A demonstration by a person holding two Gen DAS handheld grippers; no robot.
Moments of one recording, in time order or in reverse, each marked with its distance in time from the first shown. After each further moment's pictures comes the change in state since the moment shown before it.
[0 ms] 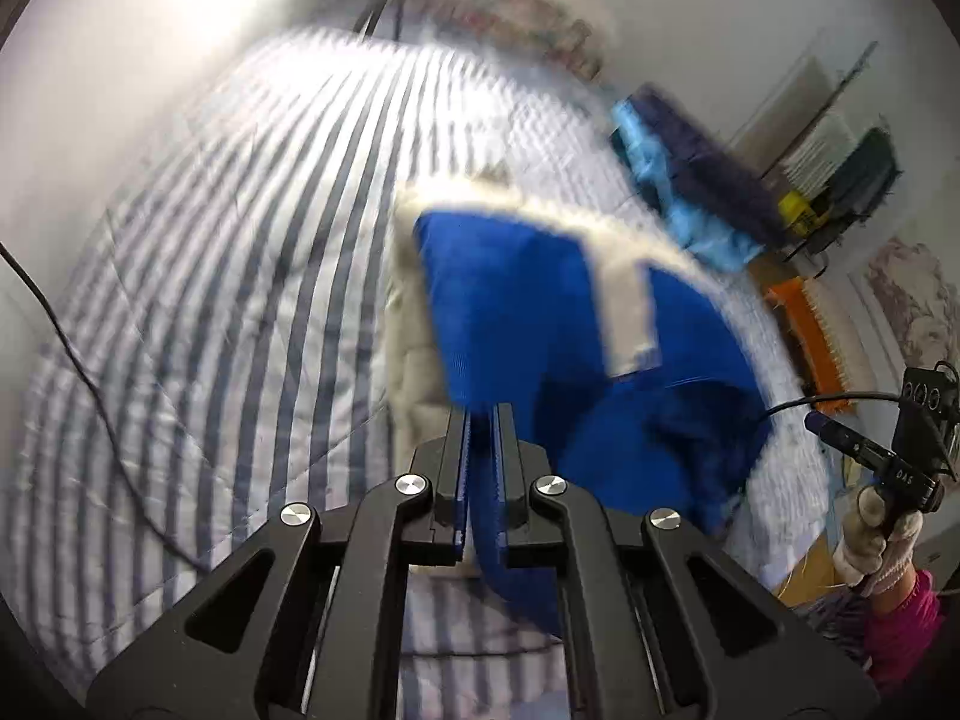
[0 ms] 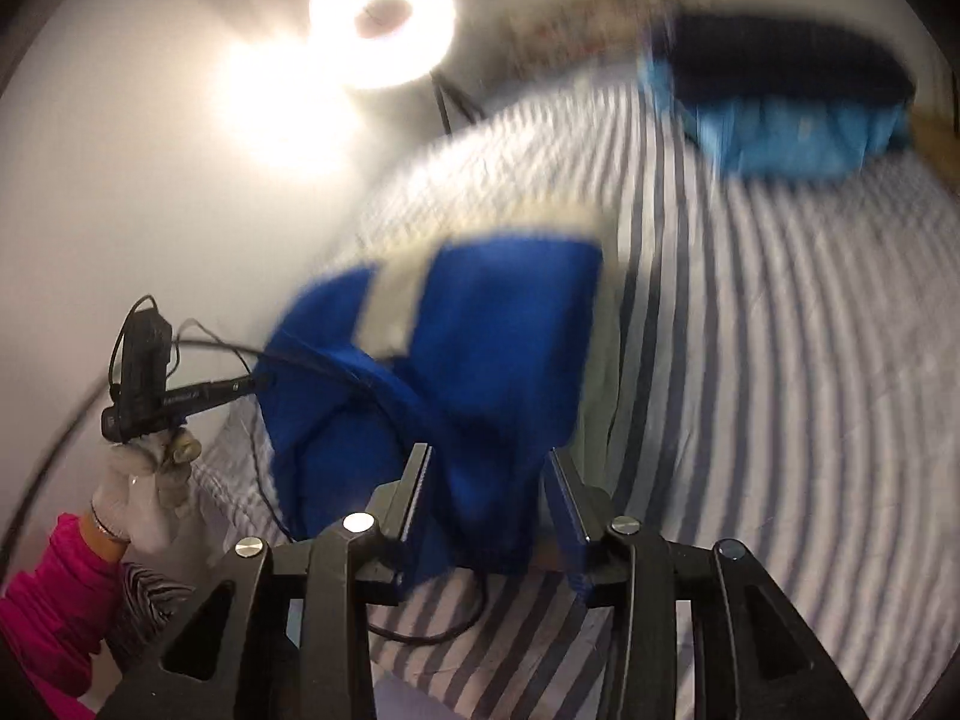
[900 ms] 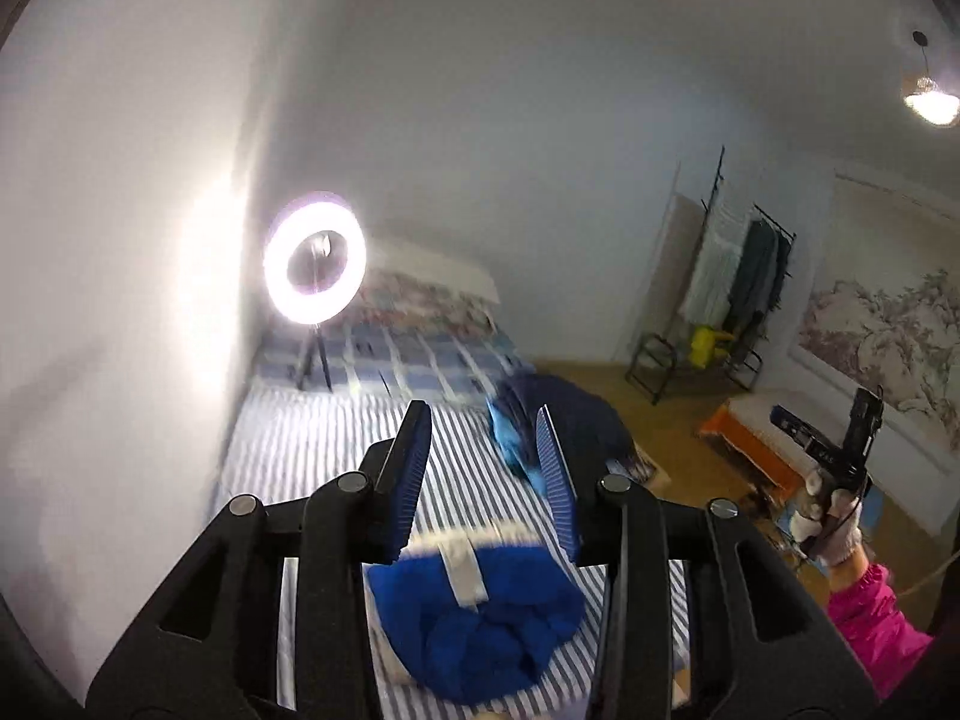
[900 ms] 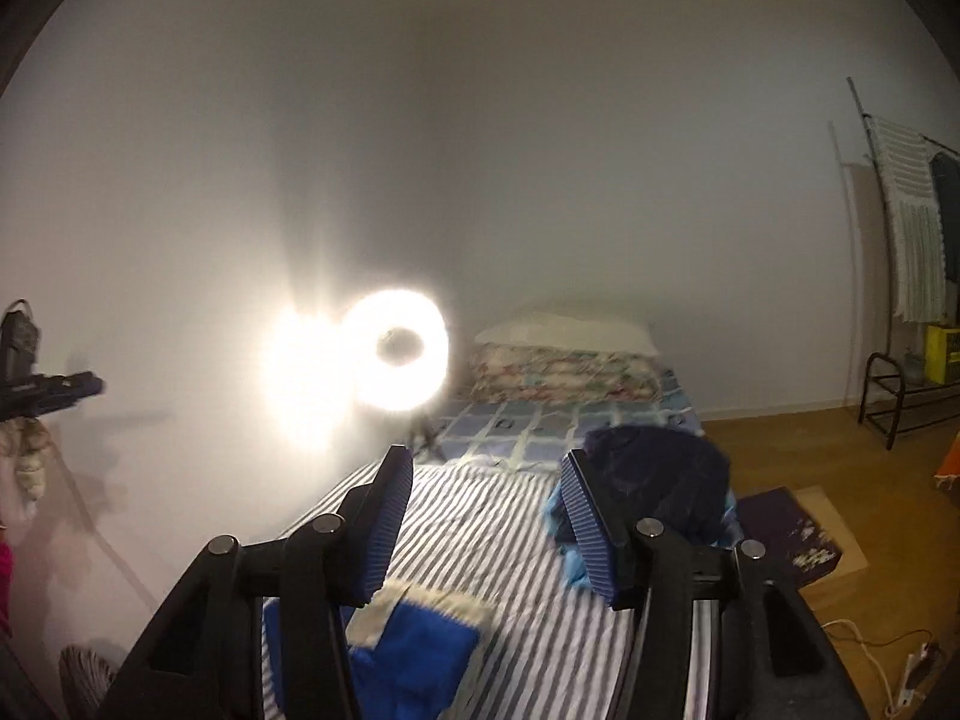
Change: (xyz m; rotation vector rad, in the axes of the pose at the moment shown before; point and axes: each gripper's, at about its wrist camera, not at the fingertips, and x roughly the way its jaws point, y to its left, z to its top) left arm -0.338 -0.129 0.115 0.245 -0.543 -0.076; right arm -0.287 0.079 0.101 -0.259 -0.657 -0.254
